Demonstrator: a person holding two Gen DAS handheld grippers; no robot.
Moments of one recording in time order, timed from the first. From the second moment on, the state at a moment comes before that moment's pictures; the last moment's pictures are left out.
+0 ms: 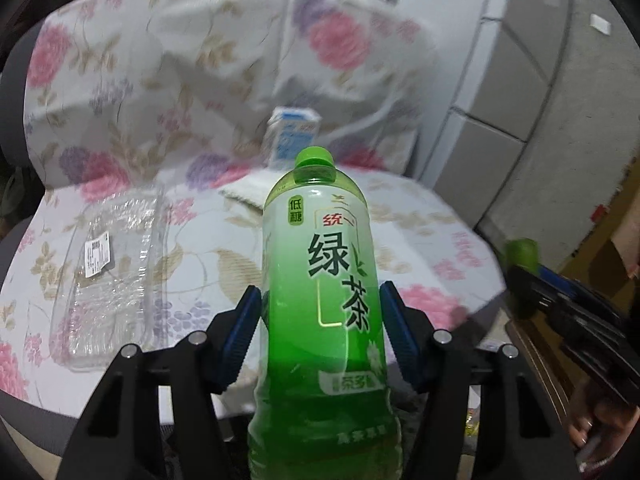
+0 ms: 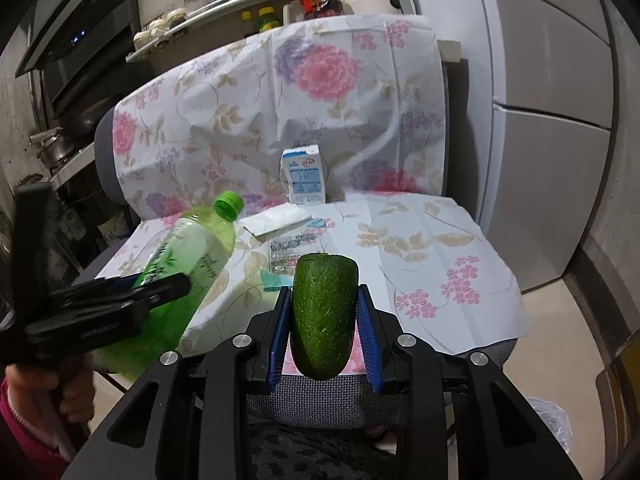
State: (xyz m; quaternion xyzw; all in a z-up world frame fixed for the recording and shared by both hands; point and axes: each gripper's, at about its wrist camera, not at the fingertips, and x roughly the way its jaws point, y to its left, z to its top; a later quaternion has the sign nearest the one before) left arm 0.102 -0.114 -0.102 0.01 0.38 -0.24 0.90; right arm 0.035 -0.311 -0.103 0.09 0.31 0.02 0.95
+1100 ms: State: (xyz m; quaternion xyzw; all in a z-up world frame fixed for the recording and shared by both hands) left arm -0.029 -0.326 -0.138 0.08 0.35 -0.53 0.77; right arm -0.149 -0.455 -0.122 0.15 0.29 -0.24 0.91
